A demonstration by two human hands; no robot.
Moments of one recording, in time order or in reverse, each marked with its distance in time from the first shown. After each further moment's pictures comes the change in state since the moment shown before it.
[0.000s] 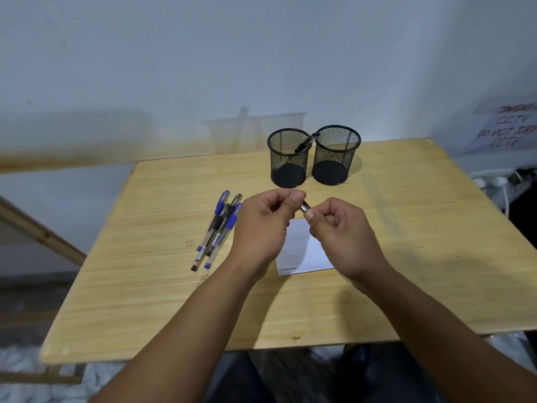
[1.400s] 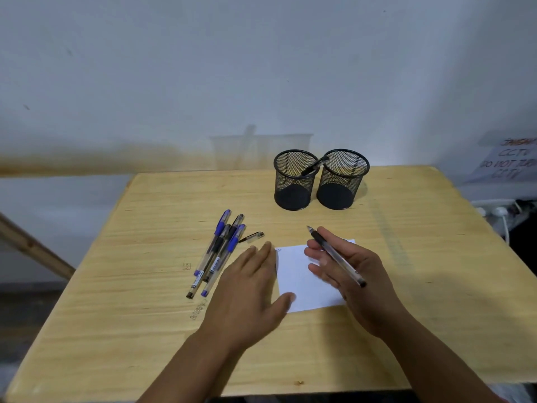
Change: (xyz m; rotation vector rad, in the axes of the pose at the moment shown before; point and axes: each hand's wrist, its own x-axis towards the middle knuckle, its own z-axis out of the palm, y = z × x) left_hand -0.017 -0.083 -0.042 1.047 -0.203 0.301; right_hand 0.007 0.033 -0.008 0.230 -0.164 -0.004
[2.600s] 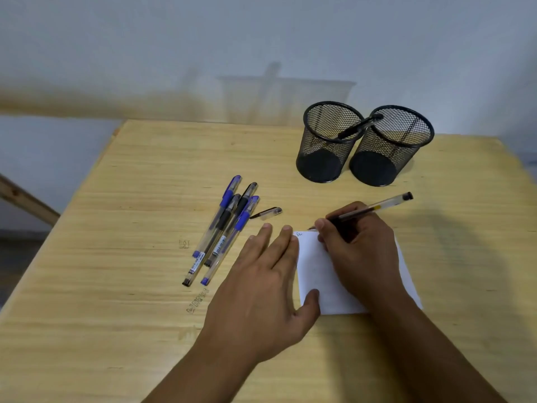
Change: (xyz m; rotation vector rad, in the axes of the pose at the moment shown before) left_hand 0.003 0.000 0.009 0.005 -0.008 -0.014; right_hand 0.059 0.034 0.033 -0.603 0.237 -0.076
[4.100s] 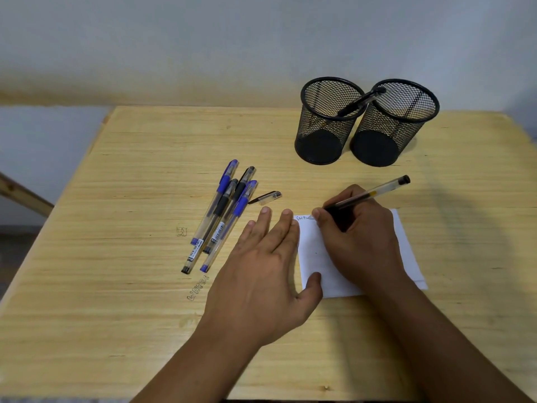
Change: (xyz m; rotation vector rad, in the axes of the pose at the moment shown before) left_hand 0.001 0.002 0.000 -0.002 0.011 0.004; right_hand -0.005 -0.002 0.003 -0.047 0.004 -0.034
